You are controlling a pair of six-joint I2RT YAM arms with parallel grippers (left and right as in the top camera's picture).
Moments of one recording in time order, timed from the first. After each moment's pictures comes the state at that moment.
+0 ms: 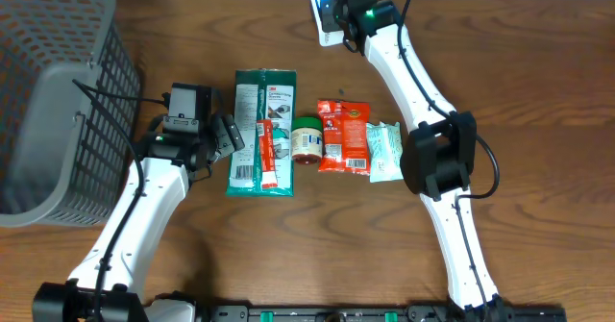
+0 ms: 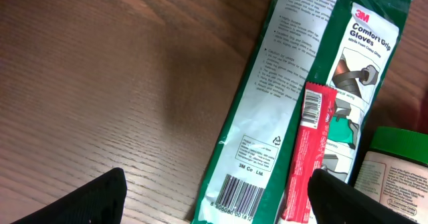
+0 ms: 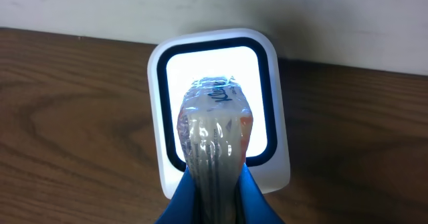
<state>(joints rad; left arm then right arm) -0.13 1.41 0.95 -0.64 -0.06 -0.50 0.38 2.63 2.55 -0.69 0.11 0.19</state>
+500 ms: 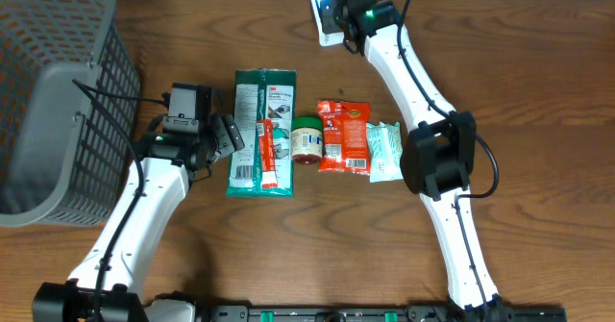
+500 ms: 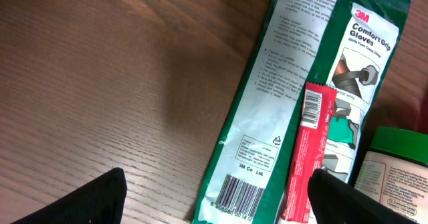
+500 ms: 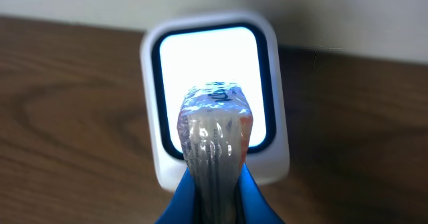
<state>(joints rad) -0.13 1.41 0.95 -0.64 -0.06 -0.50 0.38 2.63 2.55 -0.72 0.11 0.19</state>
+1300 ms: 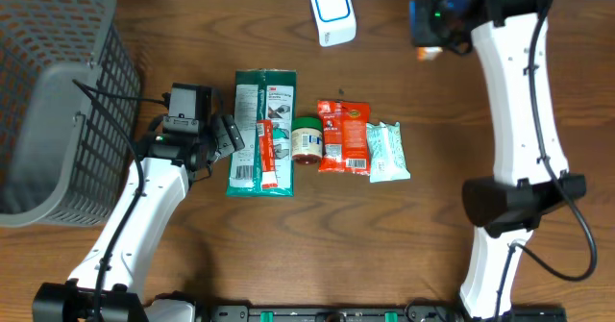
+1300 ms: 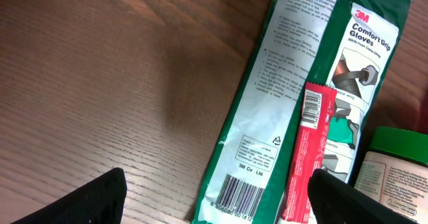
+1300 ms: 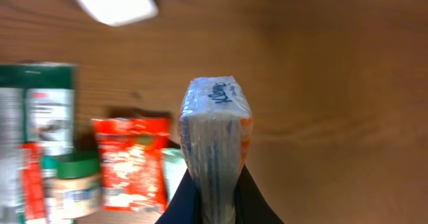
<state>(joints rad) -0.13 1.41 0.95 -0.64 -0.06 -0.50 0.20 2.15 2.56 -1.56 0.08 0.19</state>
